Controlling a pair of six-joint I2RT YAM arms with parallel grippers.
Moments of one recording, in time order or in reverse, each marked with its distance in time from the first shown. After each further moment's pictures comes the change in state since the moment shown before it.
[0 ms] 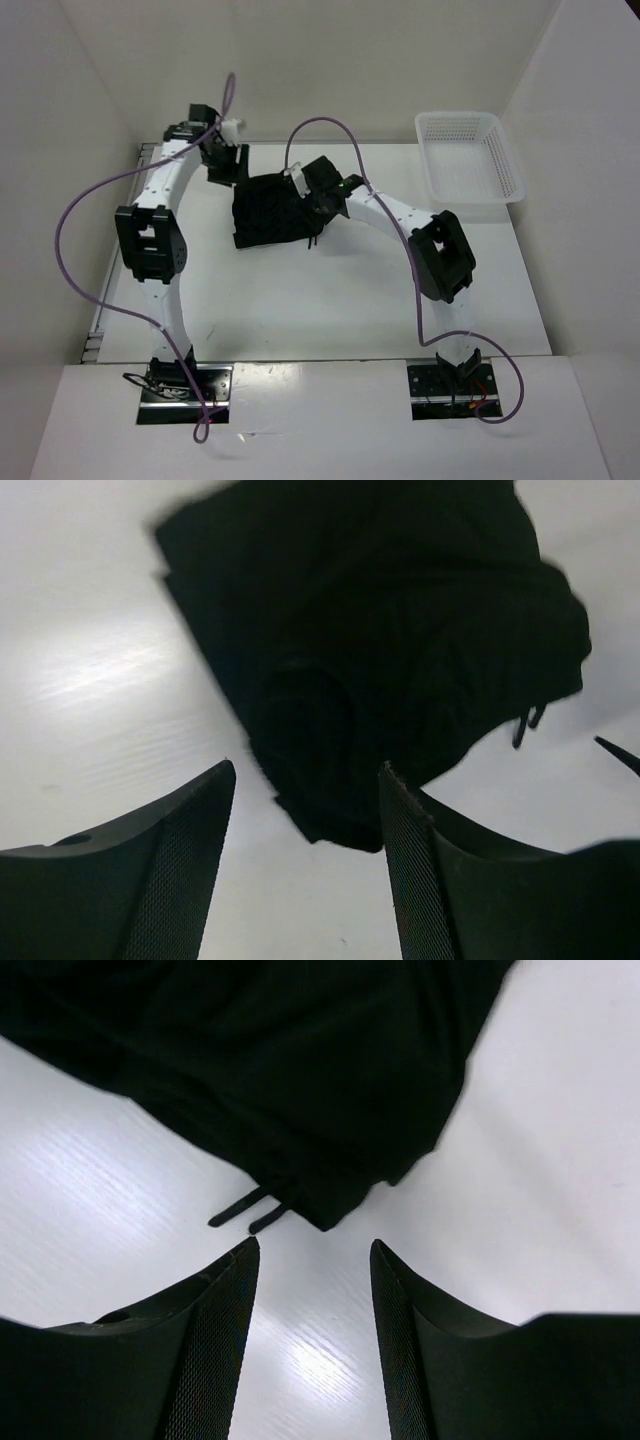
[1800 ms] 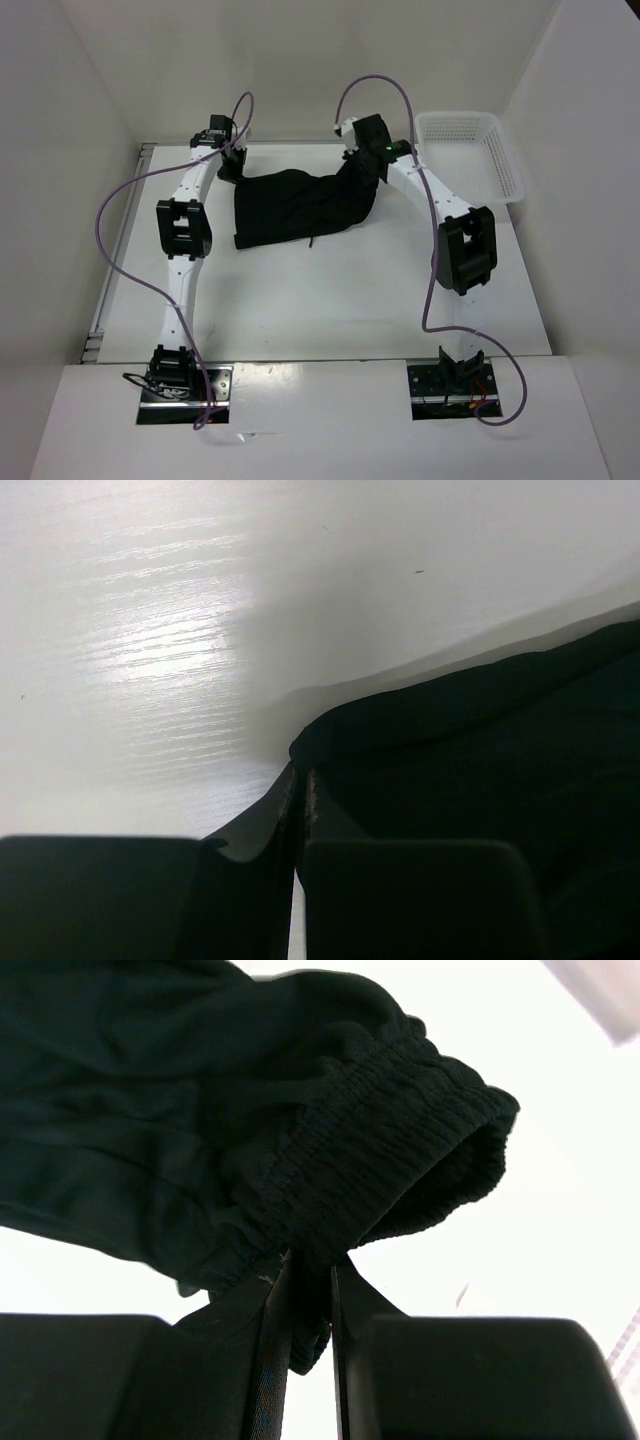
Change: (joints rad) left arm -0.037 0.589 0.510 0.027 -0.214 -0.002; right arm -0.268 -0.056 0.084 -0.066 0.126 -0.135
